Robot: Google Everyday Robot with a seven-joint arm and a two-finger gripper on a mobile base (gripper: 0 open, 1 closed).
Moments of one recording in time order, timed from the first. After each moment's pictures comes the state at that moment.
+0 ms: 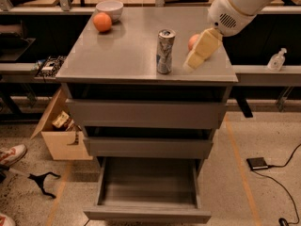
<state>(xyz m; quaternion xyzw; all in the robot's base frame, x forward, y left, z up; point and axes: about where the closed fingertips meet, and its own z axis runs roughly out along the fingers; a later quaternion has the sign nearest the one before) 0.604 -0.140 0.969 -0.51 0.82 0.02 0.28</state>
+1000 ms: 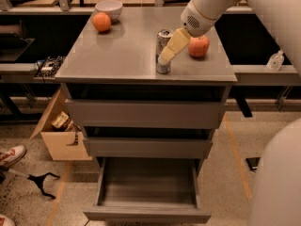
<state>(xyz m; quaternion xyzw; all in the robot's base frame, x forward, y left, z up) 0.685 -0.090 0.919 -0.45 0.85 0.08 0.24</state>
